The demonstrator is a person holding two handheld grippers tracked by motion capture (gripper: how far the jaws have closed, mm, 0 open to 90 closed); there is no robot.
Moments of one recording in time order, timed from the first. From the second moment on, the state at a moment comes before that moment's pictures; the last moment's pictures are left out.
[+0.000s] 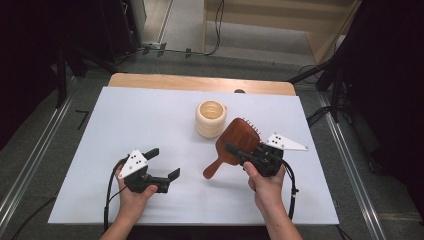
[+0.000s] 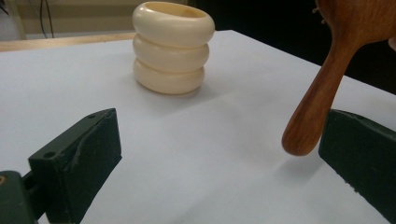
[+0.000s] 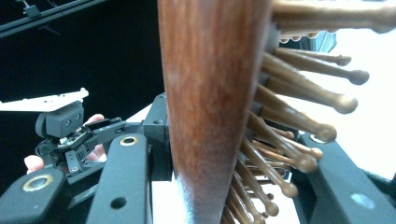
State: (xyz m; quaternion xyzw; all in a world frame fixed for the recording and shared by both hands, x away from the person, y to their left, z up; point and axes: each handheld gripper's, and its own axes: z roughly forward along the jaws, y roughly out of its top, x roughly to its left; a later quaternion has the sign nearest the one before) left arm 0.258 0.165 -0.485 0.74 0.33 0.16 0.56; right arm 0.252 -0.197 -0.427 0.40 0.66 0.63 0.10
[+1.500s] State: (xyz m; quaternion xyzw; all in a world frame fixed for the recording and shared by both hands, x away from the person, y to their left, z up) left arm 0.249 0.264 -0.484 0.71 0.39 0.21 0.55; right arm 0.260 -0.199 -0.405 0.38 0.68 0.61 0.13
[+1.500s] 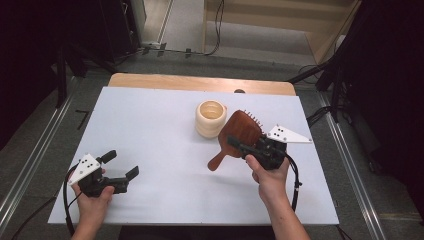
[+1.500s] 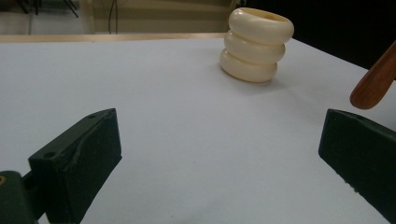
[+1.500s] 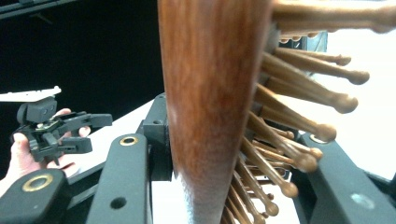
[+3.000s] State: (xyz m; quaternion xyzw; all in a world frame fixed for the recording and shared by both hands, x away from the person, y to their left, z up) left arm 0.238 0.280 -0.491 0.71 0.39 0.22 0.54; right arm 0.309 -0.191 -0.350 0.37 0.68 0.61 0.19
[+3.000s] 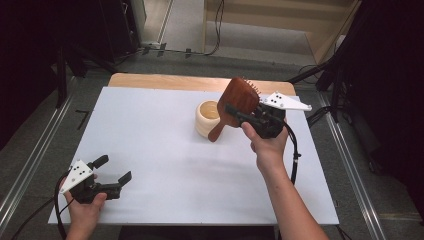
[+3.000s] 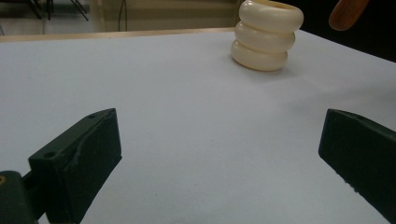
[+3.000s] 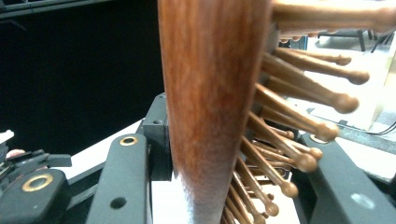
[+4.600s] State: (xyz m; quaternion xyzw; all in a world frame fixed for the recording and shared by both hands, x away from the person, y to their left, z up) left arm 0.239 0.282 -0.491 0.71 0.39 0.22 0.54; right arm 0.378 -0.182 -0.363 0.41 0.65 0.61 0.22
